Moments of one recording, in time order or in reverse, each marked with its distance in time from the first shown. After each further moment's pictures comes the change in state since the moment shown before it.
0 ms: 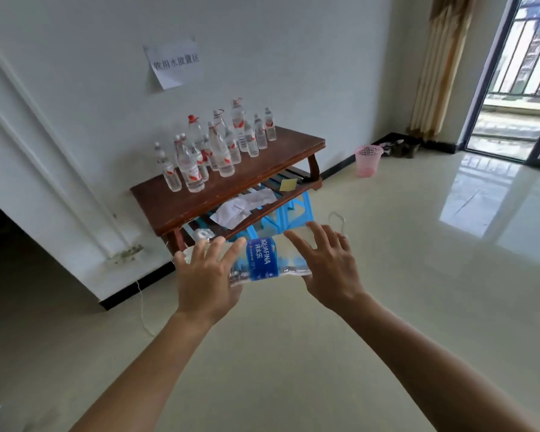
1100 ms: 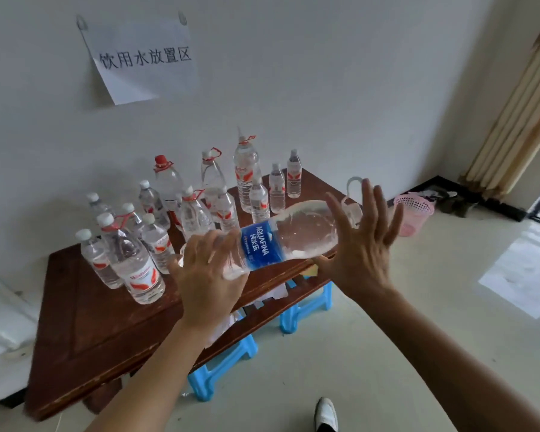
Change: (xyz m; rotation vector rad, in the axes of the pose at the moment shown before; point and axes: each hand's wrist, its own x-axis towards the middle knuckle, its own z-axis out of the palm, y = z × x) left_hand 0.649 -0.158 0.330 -0.236 0.403 -0.184; right_hand 0.708 0.222 0.202 0.026 0.570 -0.059
